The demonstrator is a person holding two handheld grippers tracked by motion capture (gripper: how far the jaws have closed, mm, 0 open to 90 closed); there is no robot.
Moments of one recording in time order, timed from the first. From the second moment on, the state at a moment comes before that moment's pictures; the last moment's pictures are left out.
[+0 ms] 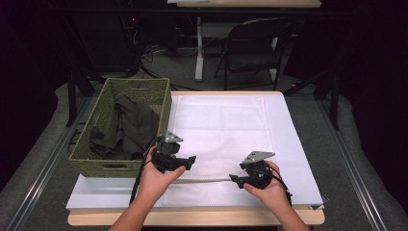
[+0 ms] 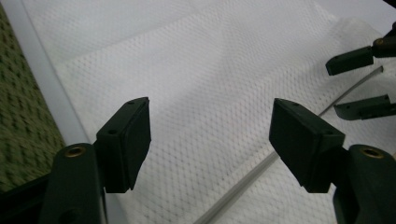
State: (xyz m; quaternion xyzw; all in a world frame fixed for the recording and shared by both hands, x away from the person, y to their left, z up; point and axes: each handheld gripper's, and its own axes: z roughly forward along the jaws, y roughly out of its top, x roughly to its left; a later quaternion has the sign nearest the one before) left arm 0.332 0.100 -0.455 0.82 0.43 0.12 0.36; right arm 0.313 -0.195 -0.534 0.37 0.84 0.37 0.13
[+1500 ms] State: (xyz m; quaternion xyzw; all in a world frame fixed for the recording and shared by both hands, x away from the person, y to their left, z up) left arm 0.374 0.187 -0.424 0.77 0.53 0.18 0.32; right arm 0.310 -0.195 -0.538 0.37 0.84 0.37 0.13
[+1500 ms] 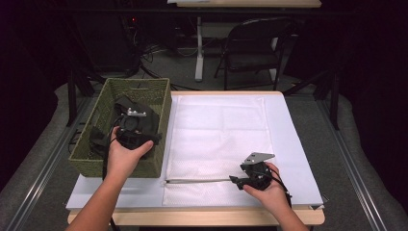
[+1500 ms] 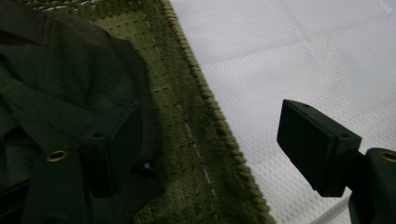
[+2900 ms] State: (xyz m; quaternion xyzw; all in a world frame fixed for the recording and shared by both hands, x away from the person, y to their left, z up) left arm 0.431 0.239 -0.438 0.73 0.60 0.18 0.27; right arm 0.307 -0.194 -0.539 0.37 0.84 0.37 0.13
